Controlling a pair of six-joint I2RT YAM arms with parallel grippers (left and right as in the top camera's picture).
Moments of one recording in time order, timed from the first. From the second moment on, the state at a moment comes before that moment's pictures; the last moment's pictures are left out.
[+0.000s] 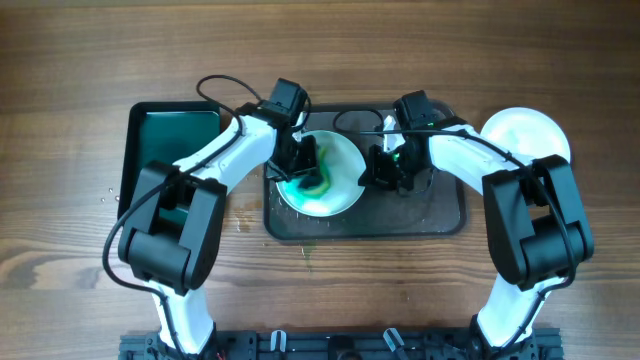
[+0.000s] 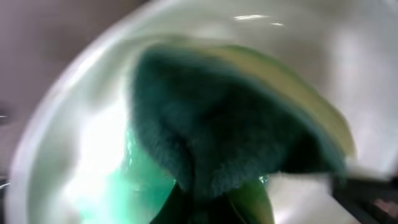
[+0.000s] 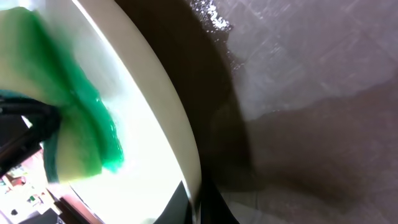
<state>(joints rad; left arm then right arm) -0.40 1.99 1.30 -0.74 0.21 -0.56 0.30 1.96 1.12 -0.57 -0.58 0.42</state>
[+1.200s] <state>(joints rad) -0.44 2.00 1.29 -0.65 0.33 -0.49 0.30 1.96 1.11 -0.58 -0.58 0.43</state>
